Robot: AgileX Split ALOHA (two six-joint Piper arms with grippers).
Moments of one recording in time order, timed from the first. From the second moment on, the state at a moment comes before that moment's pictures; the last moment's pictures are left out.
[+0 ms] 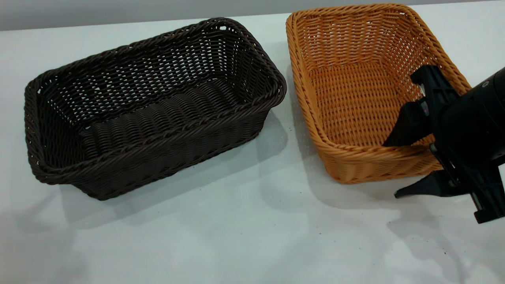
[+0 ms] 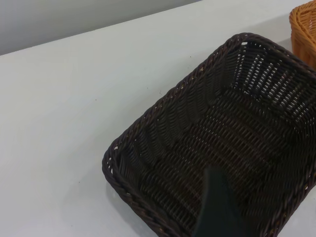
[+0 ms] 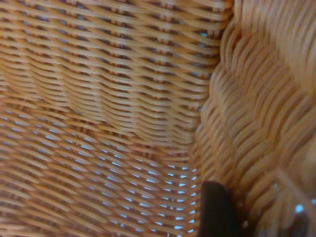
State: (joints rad) left arm -0.04 0.80 -0.62 -0.47 0.57 0.60; right arm 0.35 1.76 -0.48 1.75 0.29 -0.09
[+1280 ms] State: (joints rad) left arm -0.27 1.12 -0.62 -0.46 0.59 0.74; right arm 0.06 1.44 -0.47 1.60 0.30 -0.43
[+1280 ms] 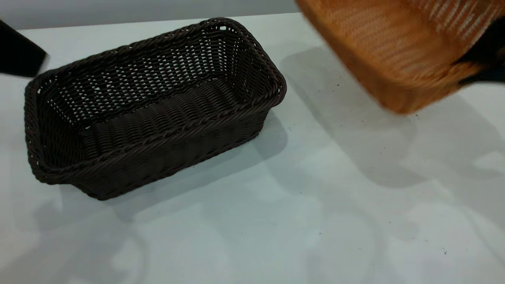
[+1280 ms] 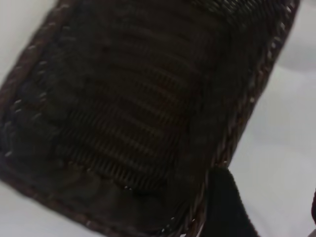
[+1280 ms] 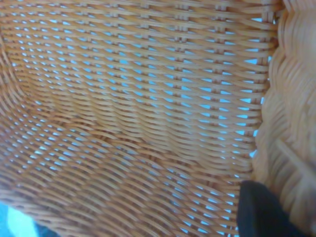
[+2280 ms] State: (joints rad) left arm -0.49 1.58 -0.62 -0.47 0.26 1.16; right arm -0.06 1.28 -0.51 1.61 0.62 -0.78
